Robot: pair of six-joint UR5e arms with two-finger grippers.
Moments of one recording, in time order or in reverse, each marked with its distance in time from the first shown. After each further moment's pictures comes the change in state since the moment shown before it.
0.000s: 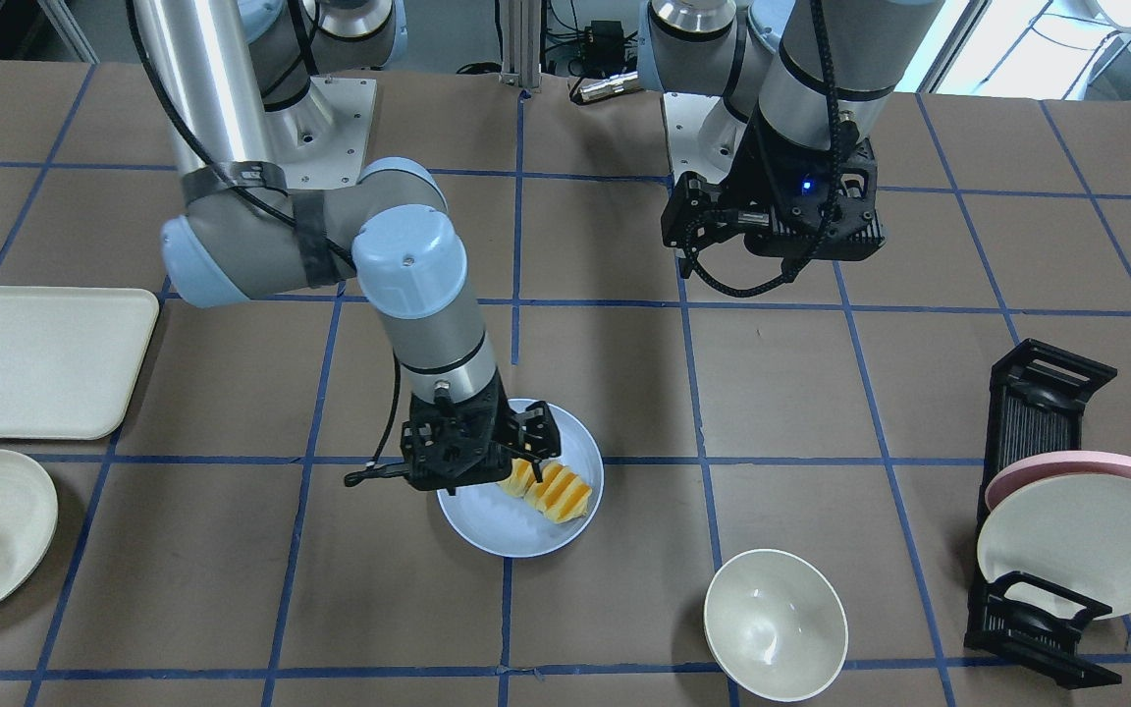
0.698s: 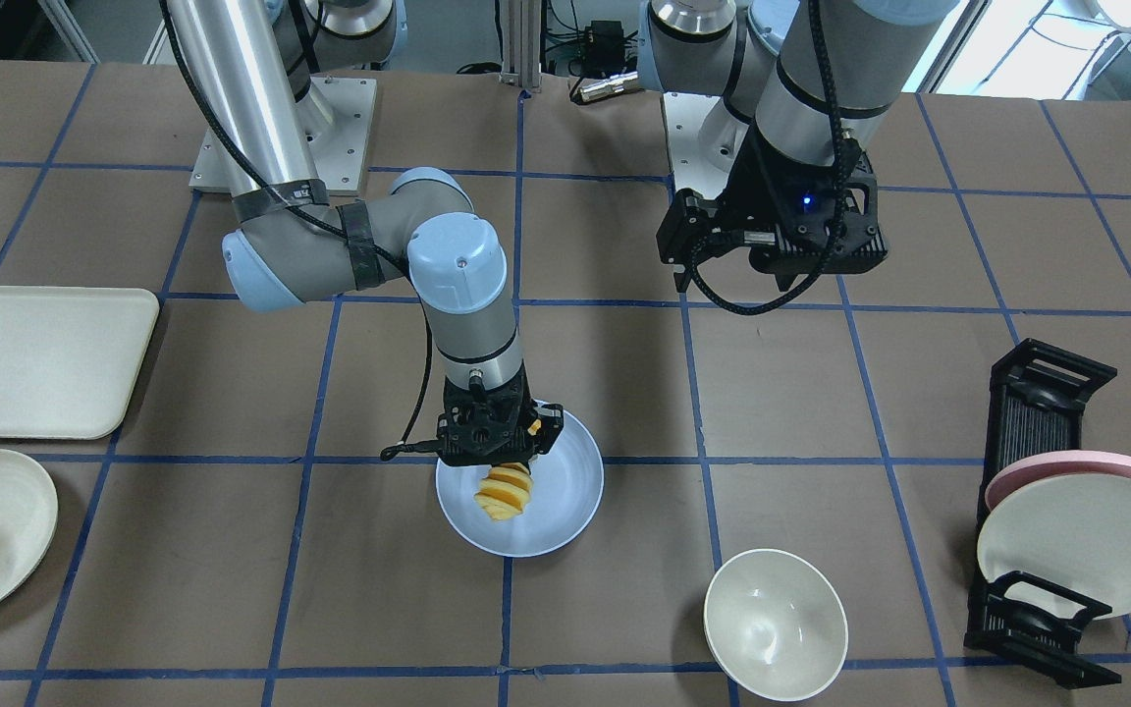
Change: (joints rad) left arm -0.001 -0.013 0.007 0.001 -0.007 -0.085; right arm 0.092 0.058 0.135 -0.213 -0.060 0.148
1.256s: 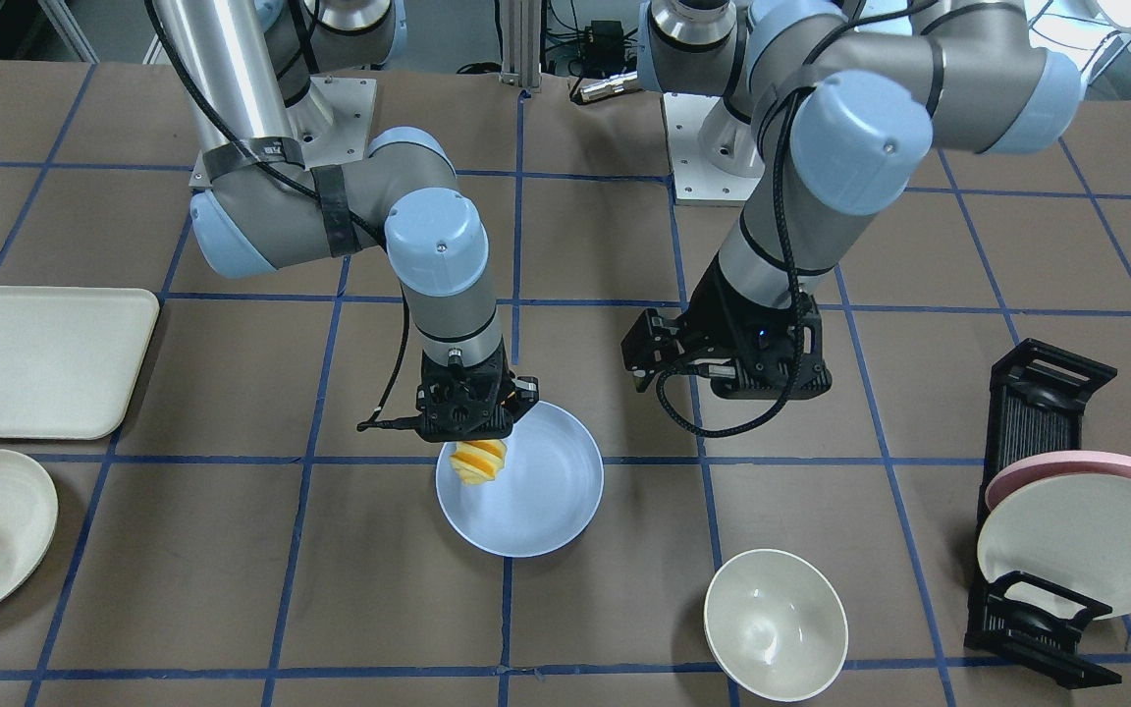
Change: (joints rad) left arm 0.009 -0.118 -0.067 0.216 -0.100 -0.019; right arm -0.013 -0.064 -0.005 0.190 -0.005 -0.035
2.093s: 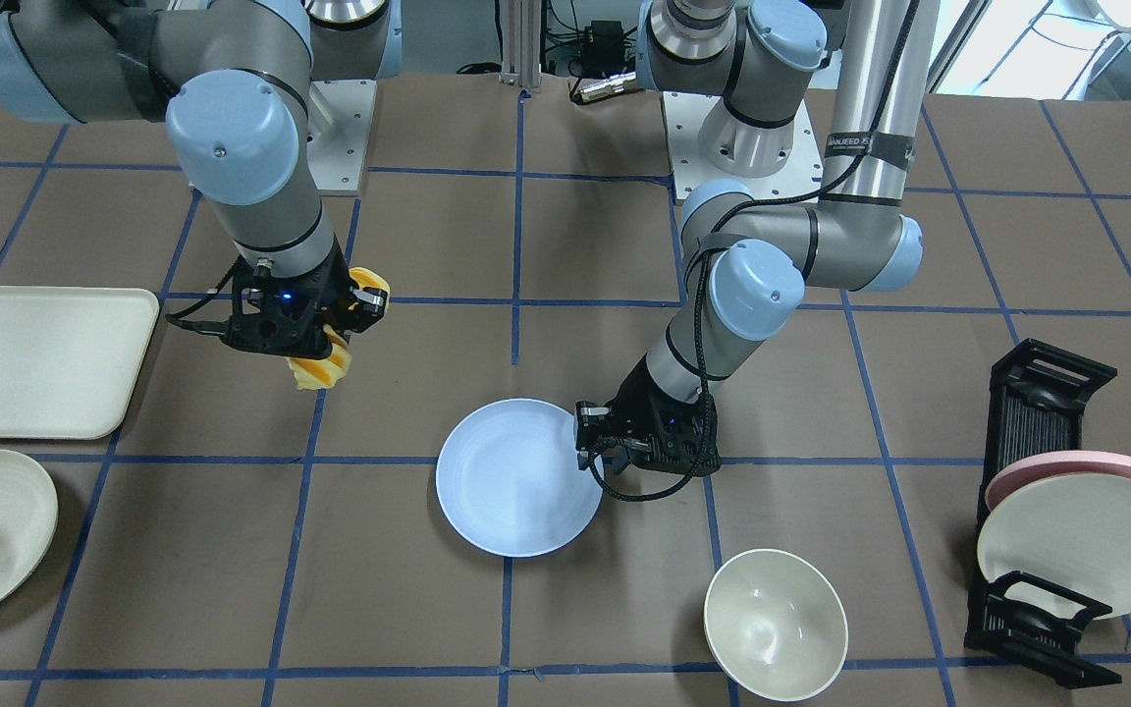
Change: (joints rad) left arm -0.017 -0.214 -0.345 0.741 -0.207 -0.002; right arm -0.208 -0.297 0.069 0.469 -0.044 -0.098
